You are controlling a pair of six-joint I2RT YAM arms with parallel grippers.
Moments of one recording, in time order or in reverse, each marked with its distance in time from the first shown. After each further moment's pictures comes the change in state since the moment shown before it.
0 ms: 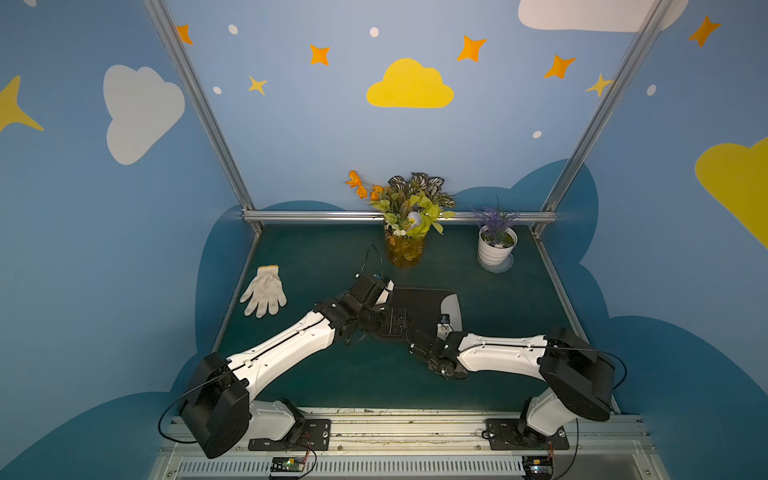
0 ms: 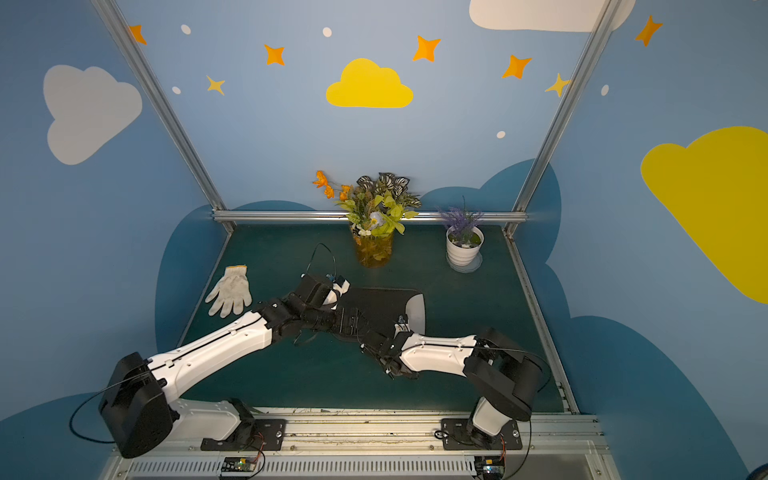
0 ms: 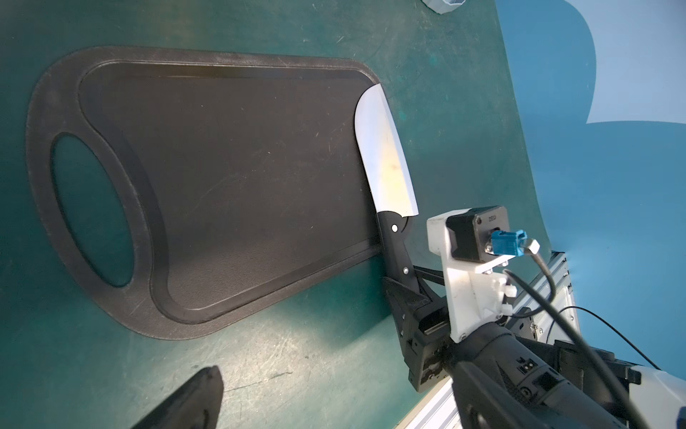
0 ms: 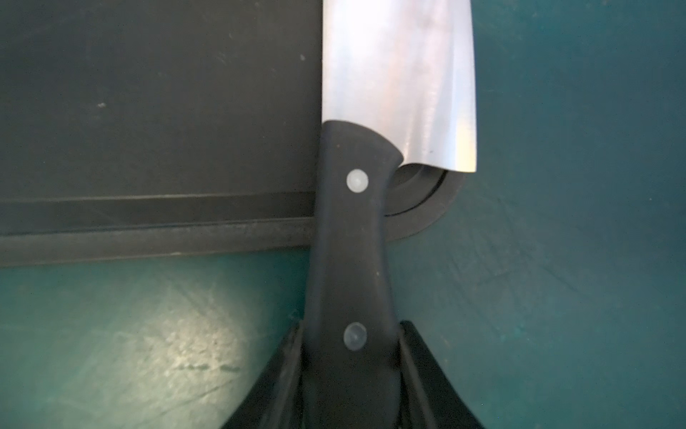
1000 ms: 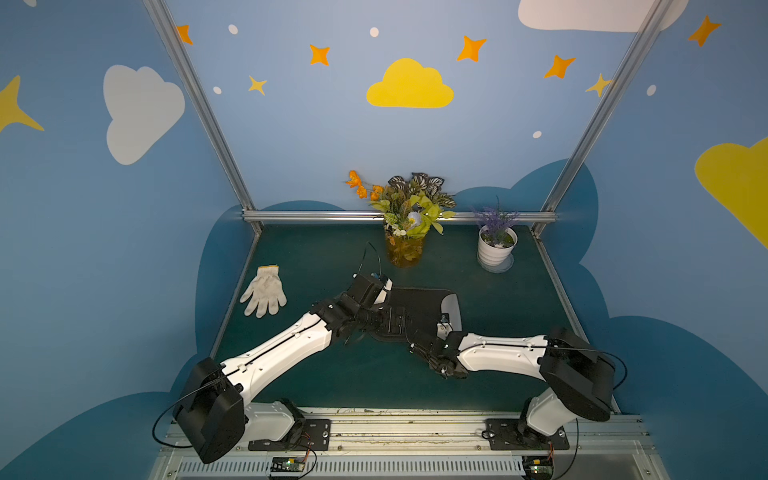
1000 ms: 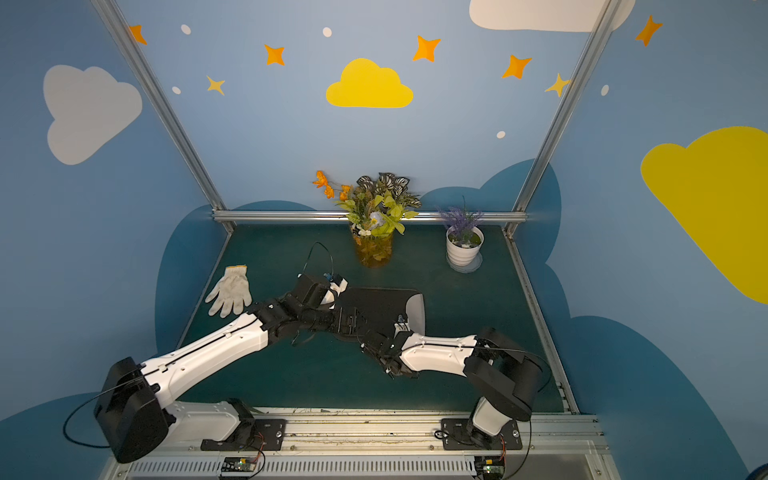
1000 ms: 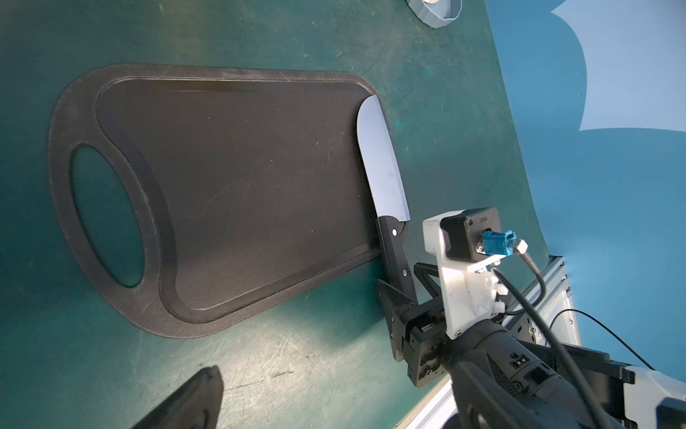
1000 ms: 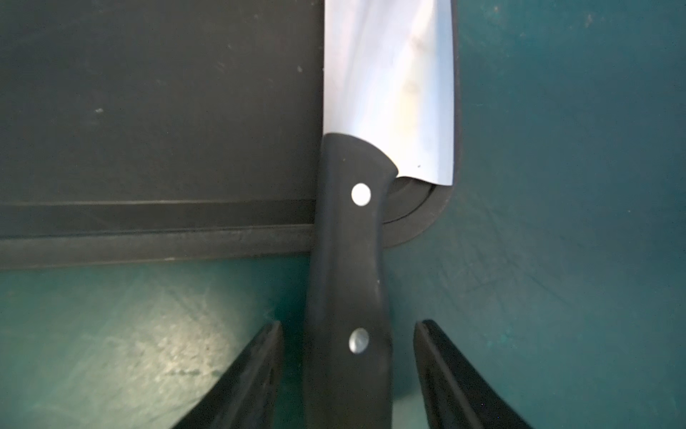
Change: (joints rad) left arm 0.000 -0.030 0.000 -0.012 -0.016 0.001; right arm 0.000 -0.001 0.003 -0.006 0.018 -0.026
